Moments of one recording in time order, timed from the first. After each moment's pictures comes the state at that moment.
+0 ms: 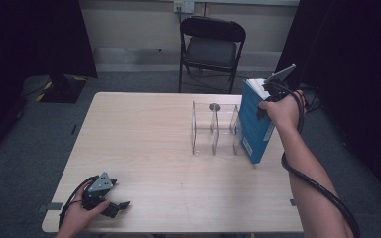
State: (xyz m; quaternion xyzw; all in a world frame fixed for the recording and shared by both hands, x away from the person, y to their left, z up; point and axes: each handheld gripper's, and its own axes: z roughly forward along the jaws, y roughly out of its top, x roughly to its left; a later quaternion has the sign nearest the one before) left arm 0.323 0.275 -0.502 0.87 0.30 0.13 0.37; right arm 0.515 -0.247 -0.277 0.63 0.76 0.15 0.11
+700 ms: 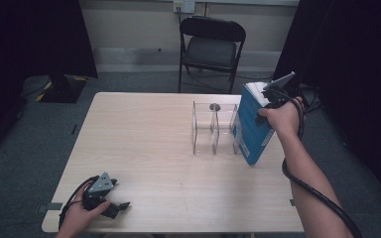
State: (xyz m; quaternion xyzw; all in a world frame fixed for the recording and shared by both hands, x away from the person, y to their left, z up) left arm 0.322 0.274 -0.502 0.87 0.29 0.13 0.37; right arm 0.503 -0.249 -0.290 0.62 0.76 0.15 0.10
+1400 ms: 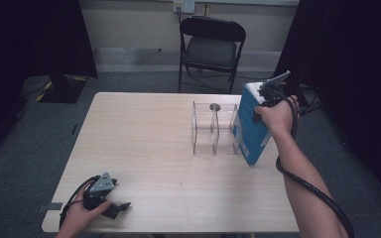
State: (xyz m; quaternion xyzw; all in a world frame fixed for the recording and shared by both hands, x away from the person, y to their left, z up) left arm 0.323 0.273 -0.502 0.88 0.29 0.12 0.36; right arm 0.513 -0.240 -0.295 0.63 0.75 0.16 0.12
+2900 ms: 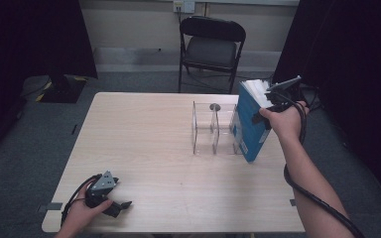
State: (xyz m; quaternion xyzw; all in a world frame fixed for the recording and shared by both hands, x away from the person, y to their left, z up) left arm 0.328 0.269 -0.502 0.88 0.29 0.12 0.37; right arm 0.488 -0.253 -0.291 0.62 0.75 0.21 0.13
